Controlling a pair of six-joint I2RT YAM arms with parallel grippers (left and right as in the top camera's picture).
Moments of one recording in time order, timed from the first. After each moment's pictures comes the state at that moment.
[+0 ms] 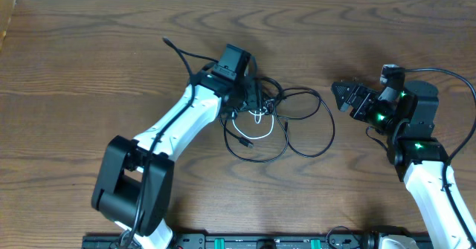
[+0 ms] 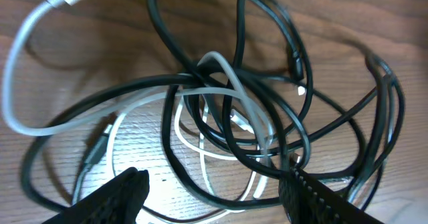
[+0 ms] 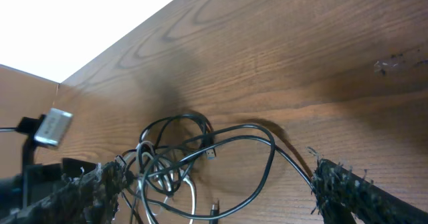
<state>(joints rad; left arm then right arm) -0.48 1.81 1.25 -0.60 0.20 -0.58 -0.04 1.18 0.65 -0.07 -0.48 0.52</state>
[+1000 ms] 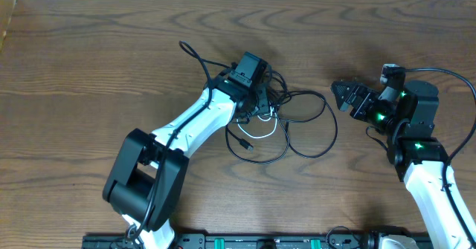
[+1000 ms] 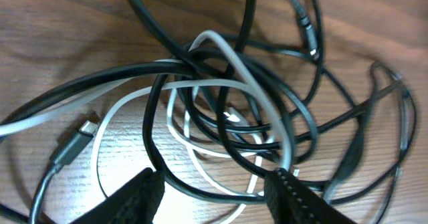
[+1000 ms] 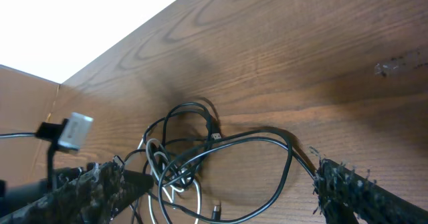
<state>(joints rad) -0.55 1.85 1.25 -0.55 0.13 -0.68 -0.04 1.18 0.65 -0.06 -0.47 0.52</state>
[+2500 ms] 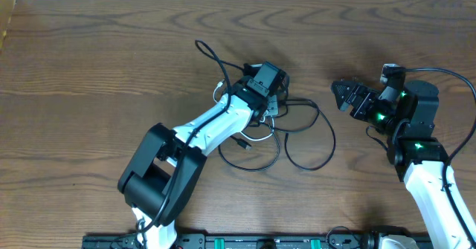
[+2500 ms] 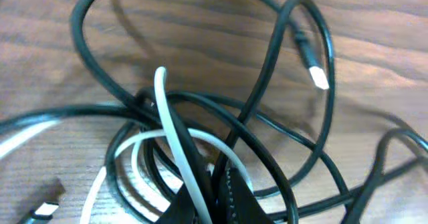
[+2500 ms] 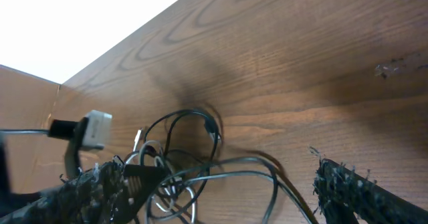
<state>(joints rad) -0.64 1.91 1.25 -0.45 -0.08 -0.62 -0.04 1.18 0.65 -0.06 -0.47 0.52</state>
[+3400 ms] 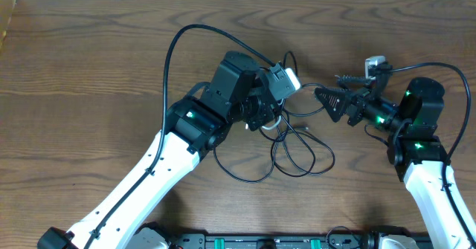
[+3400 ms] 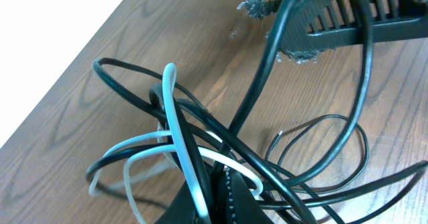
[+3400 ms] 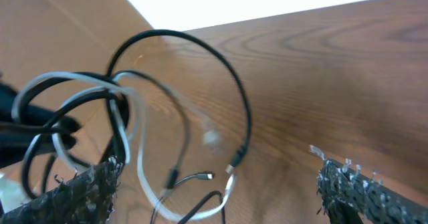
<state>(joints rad) -0.64 1.39 1.25 -0.57 0.23 0.42 -0.04 1.18 0.65 0.12 -0.88 0.29</state>
